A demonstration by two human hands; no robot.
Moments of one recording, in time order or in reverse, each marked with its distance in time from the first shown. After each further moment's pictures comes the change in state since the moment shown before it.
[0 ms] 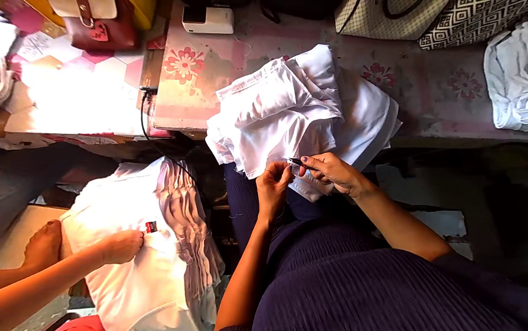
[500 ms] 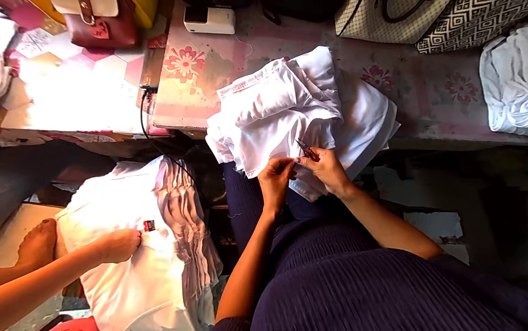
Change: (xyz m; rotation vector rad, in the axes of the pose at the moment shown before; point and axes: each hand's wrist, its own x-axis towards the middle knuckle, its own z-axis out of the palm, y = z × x) left_hand 0.010 -0.005 0.012 -0.001 0.055 -0.023; right_hand 0.018 0.021 0.018 -0.156 0.424 -0.307
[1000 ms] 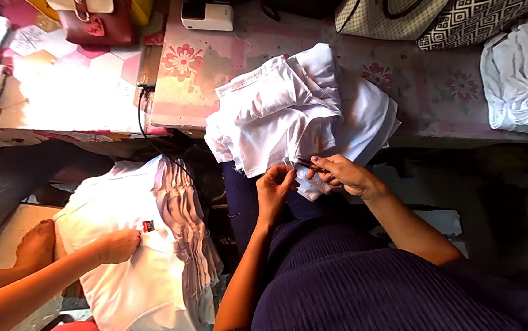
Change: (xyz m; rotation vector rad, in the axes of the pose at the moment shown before) left_hand -0.019 0.012 -0.013 -0.080 -0.103 -0.019; right_hand -0.014 -0.028 -0.046 0.149 -0.465 0.376
